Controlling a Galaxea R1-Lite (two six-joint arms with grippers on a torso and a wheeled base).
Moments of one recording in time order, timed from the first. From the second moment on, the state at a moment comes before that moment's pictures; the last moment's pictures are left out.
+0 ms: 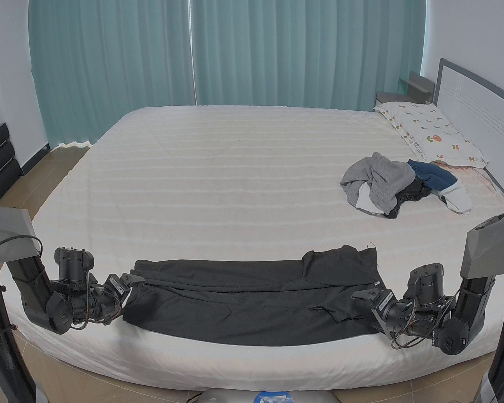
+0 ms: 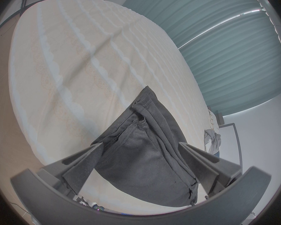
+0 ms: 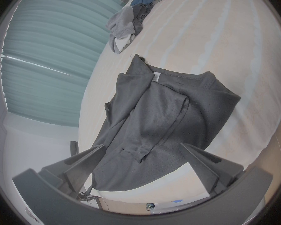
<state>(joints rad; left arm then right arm) 0.00 2.13 -0.40 -0.98 -0.24 -0.92 0.34 2.19 -0.26 -1.27 0.06 1.15</state>
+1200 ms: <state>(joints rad) 0.00 2.13 -0.40 -0.98 -0.24 -0.92 0.37 2.29 -0.32 -1.35 -0.02 1.13</state>
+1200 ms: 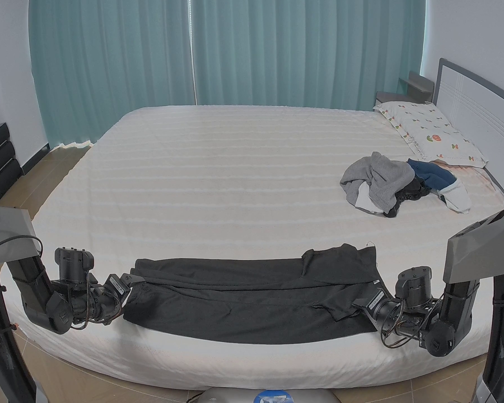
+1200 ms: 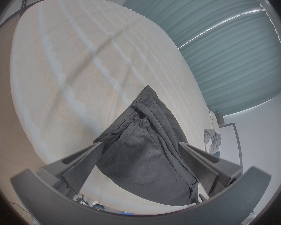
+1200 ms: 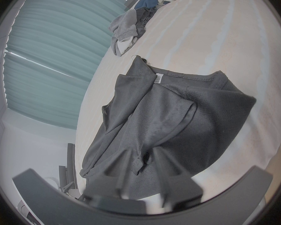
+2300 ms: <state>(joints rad) 0.00 2.13 -0.40 -0.98 -0.24 -0.92 0.41 2.23 -0.18 -1.35 -0.02 1.07</state>
